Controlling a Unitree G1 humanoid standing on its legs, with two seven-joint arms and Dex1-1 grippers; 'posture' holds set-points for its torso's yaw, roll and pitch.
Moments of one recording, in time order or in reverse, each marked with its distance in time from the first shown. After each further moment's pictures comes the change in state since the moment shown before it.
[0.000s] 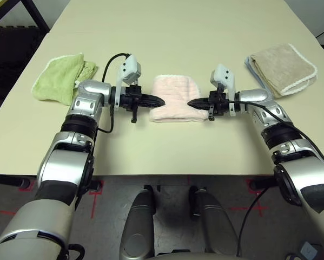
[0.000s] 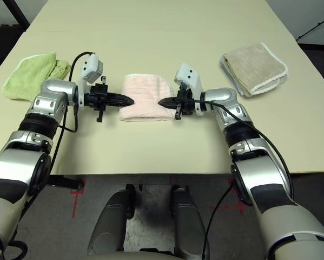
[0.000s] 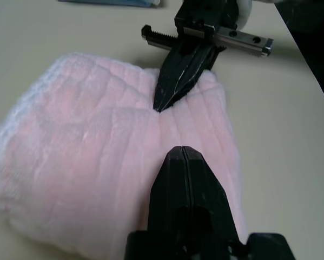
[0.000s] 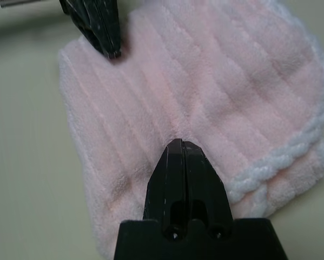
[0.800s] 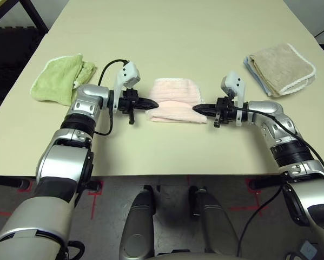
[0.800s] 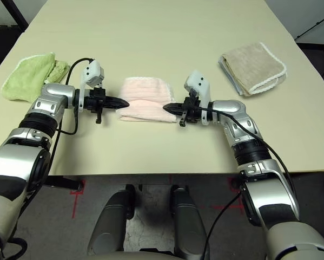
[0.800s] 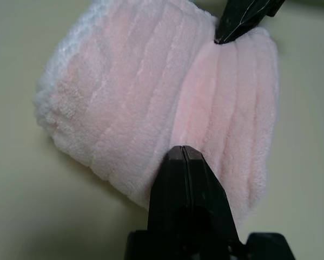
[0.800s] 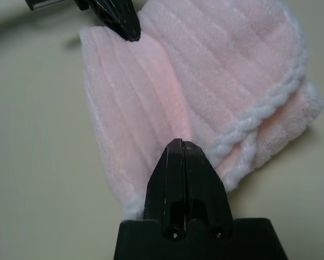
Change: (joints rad) left arm -0.051 0.049 0.011 0.190 0.082 -0.084 0.047; right arm 0.137 -0.096 -0.010 -0.249 0.059 0.133 -0.025
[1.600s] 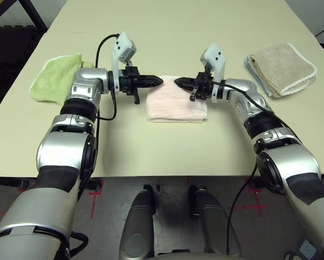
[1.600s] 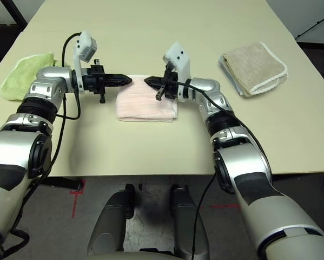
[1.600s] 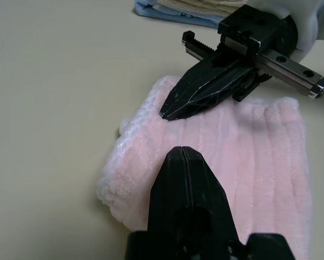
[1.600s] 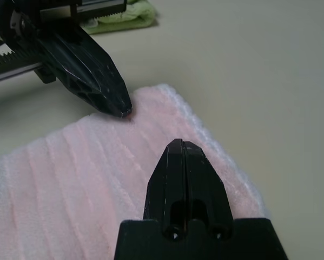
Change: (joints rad) left arm -0.124 -0.055 0.086 0.123 -0.021 0.015 0.092; right arm -0.376 0.254 -0.041 0.603 -0.091 -0.321 -0.200
